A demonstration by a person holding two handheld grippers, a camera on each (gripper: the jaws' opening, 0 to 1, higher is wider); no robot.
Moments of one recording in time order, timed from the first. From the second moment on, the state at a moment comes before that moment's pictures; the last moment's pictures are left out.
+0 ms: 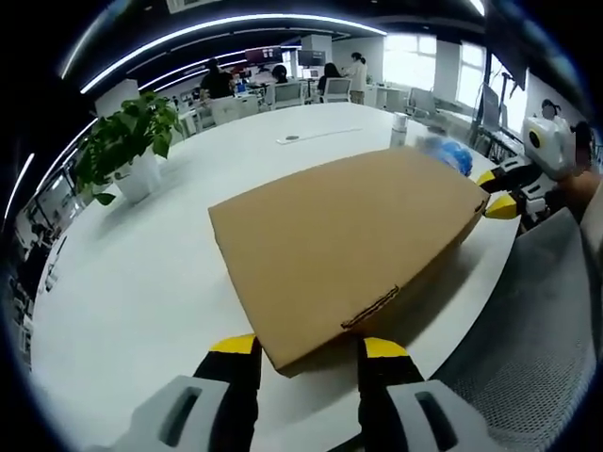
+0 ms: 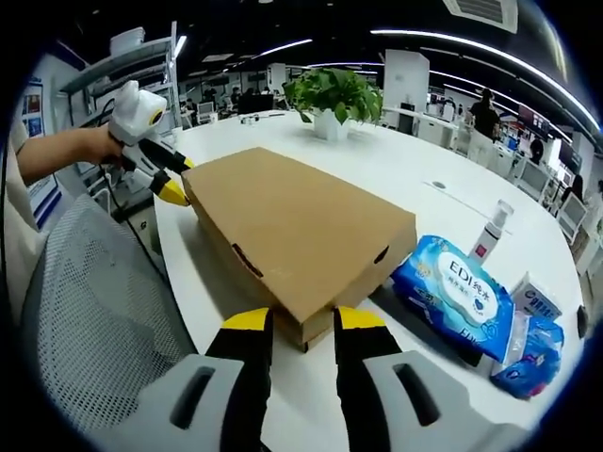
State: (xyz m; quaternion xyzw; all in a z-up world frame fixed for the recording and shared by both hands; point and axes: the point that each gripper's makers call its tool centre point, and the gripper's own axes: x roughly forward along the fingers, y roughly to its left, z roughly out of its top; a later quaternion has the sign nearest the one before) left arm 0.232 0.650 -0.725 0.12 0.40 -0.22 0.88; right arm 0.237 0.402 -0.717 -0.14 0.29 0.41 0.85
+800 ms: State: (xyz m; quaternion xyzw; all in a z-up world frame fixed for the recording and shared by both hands) left arm 0.261 0.667 -0.731 0.12 0.40 -0.22 0.88; right arm 0.266 0.413 -0.717 -0.14 0.29 0.42 0.85
